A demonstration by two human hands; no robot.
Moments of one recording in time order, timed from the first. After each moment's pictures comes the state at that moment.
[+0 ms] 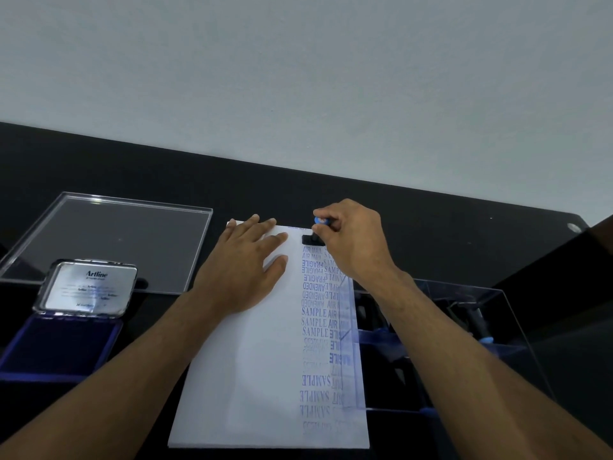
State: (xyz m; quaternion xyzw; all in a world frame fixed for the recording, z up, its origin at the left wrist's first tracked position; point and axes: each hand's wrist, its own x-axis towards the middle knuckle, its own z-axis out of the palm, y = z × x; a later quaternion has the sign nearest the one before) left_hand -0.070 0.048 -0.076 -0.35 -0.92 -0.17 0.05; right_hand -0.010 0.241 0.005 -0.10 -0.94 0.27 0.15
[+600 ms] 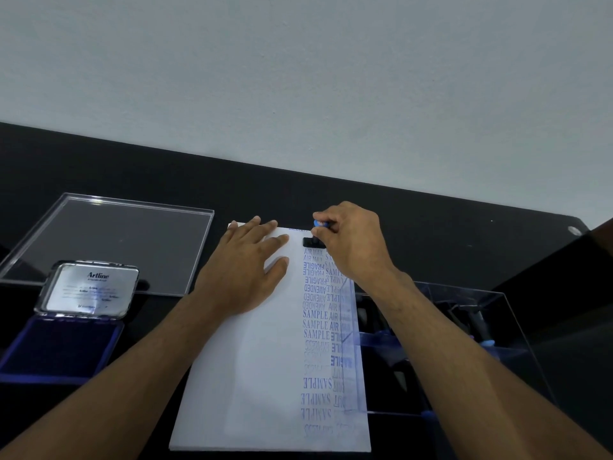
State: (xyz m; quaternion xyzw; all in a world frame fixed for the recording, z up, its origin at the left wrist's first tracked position) left_hand -0.070 0.048 -0.076 -0.35 -0.92 -0.18 0.05; right_hand -0.014 0.239 0.007 -0.11 -0.95 0.27 0.13
